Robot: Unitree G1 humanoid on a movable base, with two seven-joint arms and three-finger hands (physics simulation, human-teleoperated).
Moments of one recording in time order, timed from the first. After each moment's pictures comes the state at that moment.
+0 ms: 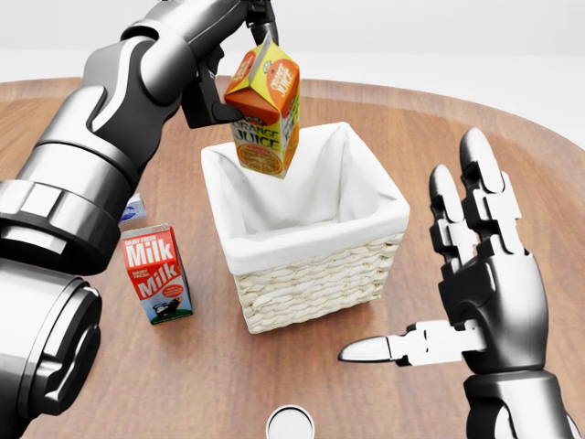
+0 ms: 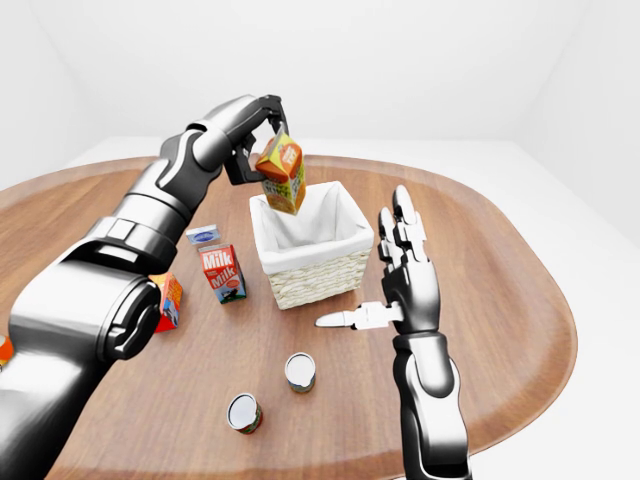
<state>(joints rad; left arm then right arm) -1.49 0.19 -0.07 1.24 0.84 -0.09 -0.17 0.03 -0.02 -0.05 -0.51 0.14 0.09 0.10</state>
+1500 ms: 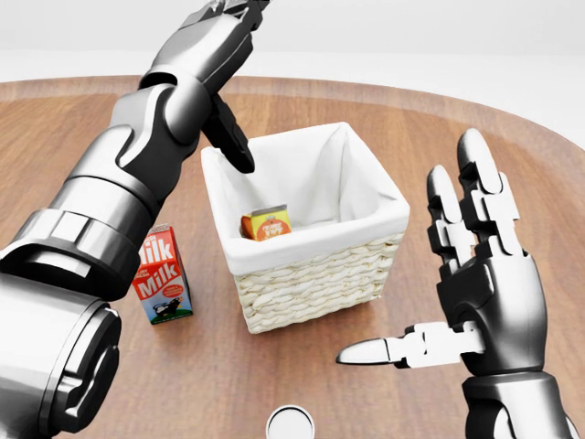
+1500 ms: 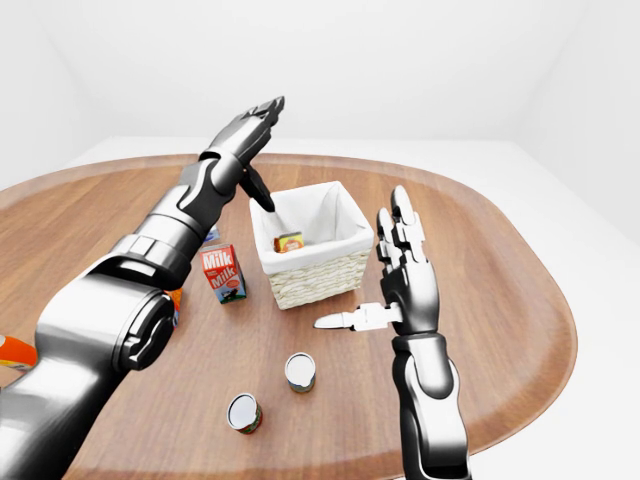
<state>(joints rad) -1.42 0.13 -0.04 1.28 0.91 -0.09 0.00 0.04 -0.02 -0.04 -0.52 0.14 0.09 0.11</state>
